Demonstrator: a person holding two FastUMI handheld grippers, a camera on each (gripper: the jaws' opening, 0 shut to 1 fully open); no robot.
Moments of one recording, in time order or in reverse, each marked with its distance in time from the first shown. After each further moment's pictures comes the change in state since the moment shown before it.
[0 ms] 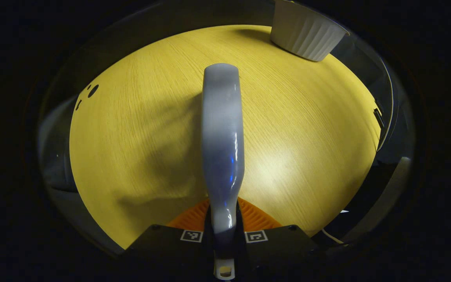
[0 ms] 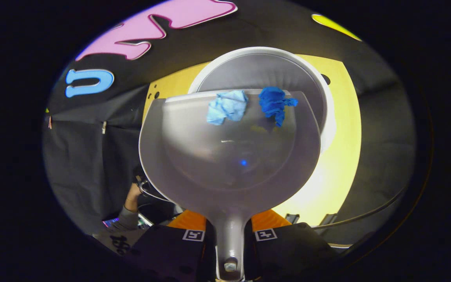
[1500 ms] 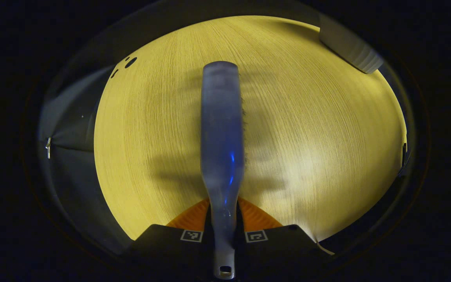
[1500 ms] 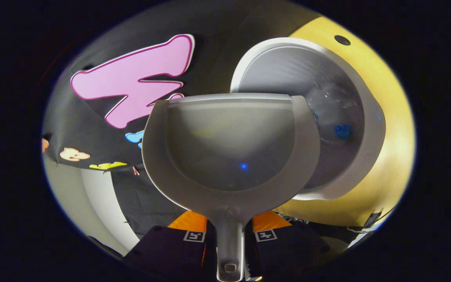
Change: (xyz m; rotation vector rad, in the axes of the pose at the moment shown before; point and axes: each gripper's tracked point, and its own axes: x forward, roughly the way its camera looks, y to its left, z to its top) left arm 0.000 -0.009 0.001 -0.249 0.145 0.227; right arm -0.032 0.045 0.034 0.305 -0.112 0.721
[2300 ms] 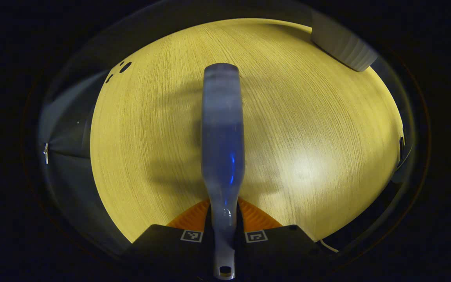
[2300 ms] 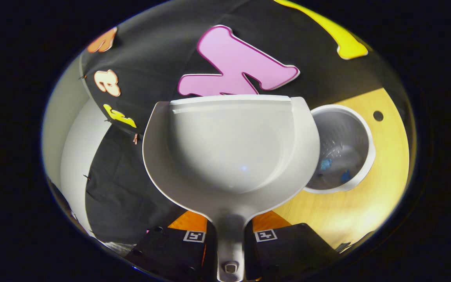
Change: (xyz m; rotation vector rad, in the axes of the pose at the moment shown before) left arm 0.000 -0.001 0.003 0.022 -0.054 -0.052; right arm -0.037 0.106 -0.072 -0.560 -0.273 -0.045
